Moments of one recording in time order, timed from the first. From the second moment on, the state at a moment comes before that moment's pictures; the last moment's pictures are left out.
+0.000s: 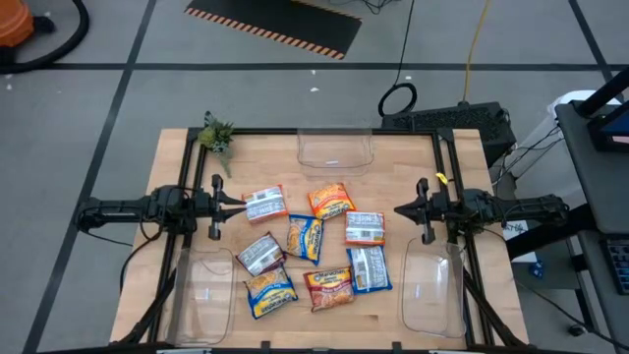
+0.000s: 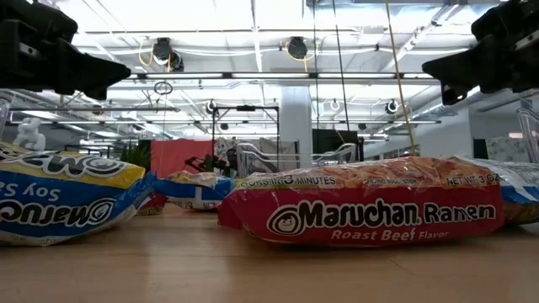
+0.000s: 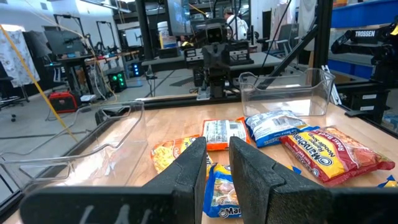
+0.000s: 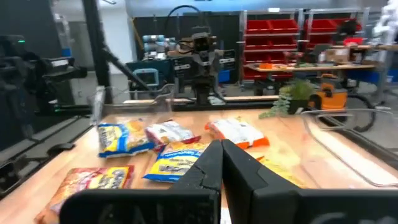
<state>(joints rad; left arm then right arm) 0.01 0.01 0.01 0.02 0.00 0.12 0.09 0.01 0.02 0.03 0.08 0.04</state>
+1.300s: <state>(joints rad) 0.01 0.01 0.01 0.02 0.00 0.12 0.09 0.85 1.09 -0.54 0.14 0.04</state>
